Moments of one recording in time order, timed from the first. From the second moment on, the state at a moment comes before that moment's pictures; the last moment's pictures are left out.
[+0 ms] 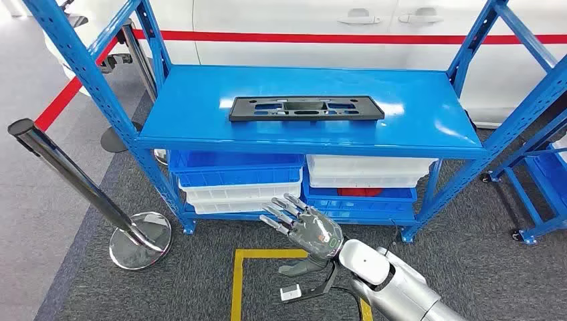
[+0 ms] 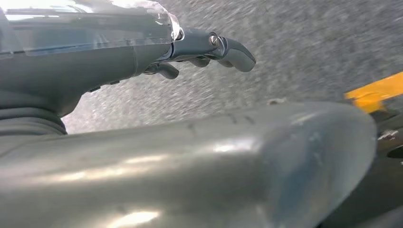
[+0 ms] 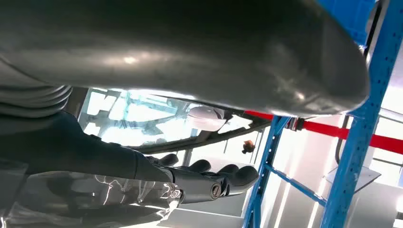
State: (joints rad) left arm -0.09 -0.22 1.02 -0.20 -1.39 0.14 -0.03; right arm -0.35 -0.25 0.75 -1.27 1.37 -0.50 -0.26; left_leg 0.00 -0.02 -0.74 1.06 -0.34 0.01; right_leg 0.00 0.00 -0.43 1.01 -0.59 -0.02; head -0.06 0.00
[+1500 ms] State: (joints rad) left arm -0.10 -0.23 1.02 -0.20 -1.40 0.14 -0.05; right arm -0.47 -0.27 0.73 -1.32 1.36 -0.44 -0.25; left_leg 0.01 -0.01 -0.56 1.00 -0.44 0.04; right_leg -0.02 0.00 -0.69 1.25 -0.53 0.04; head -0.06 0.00
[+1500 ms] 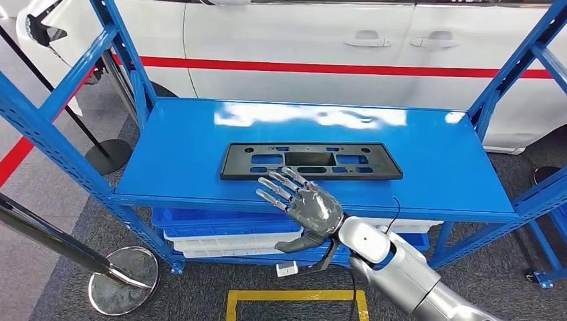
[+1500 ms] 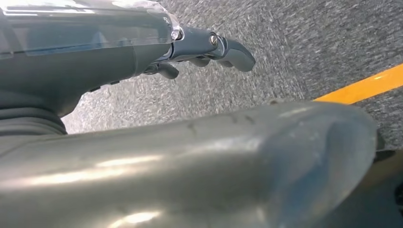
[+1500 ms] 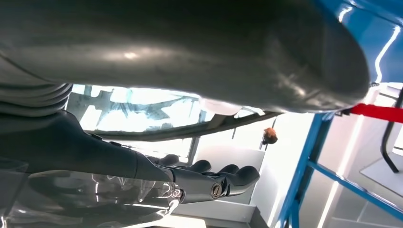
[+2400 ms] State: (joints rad) left arm -0.11 -0.24 1.02 -0.20 -1.40 0.13 -0.05; right arm -0.72 -0.25 0.76 -0.96 1.45 -0.39 -0.13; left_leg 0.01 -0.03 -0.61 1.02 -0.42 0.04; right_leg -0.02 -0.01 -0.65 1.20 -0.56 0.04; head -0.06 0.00
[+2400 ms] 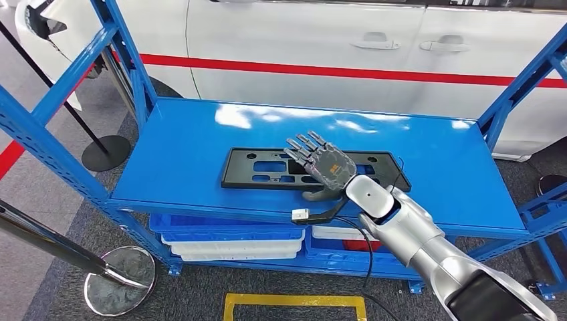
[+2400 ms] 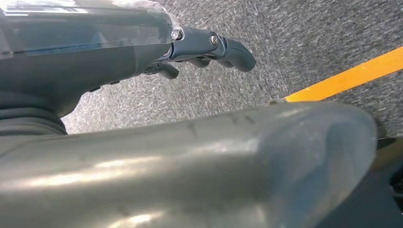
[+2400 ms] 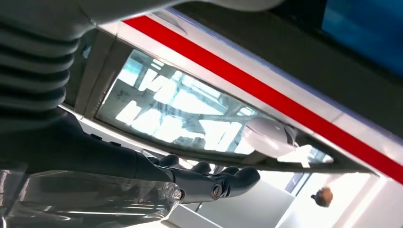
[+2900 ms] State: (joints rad) left arm -0.11 -0.25 1.02 -0.20 -1.40 0.13 -0.04; right arm -0.78 -0.23 0.78 -0.81 1.55 -0.37 -0.08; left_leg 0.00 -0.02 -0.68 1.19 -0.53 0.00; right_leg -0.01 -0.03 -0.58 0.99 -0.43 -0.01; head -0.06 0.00
